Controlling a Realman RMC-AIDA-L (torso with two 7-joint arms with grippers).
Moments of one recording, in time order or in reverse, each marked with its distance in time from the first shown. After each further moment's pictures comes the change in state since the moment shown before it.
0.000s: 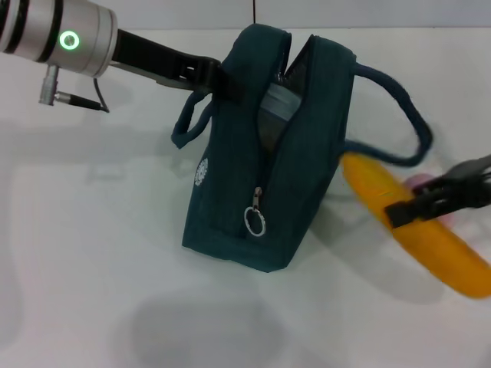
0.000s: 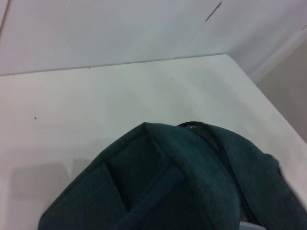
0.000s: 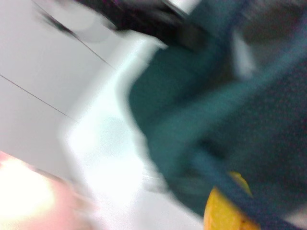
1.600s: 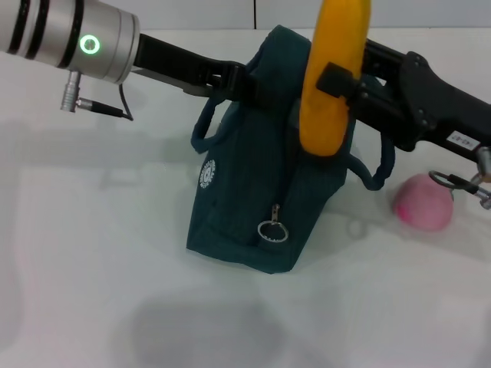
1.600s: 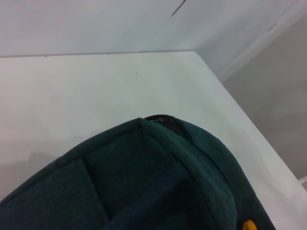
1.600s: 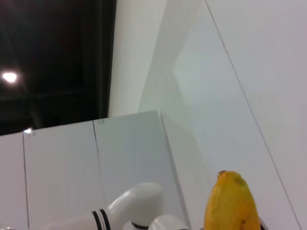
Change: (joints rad) left arm 0.000 -0.003 0.053 -0.033 -0.098 0.013 -0.026; right arm 0.006 0.074 -0.049 0.786 0.825 0.079 -1.261
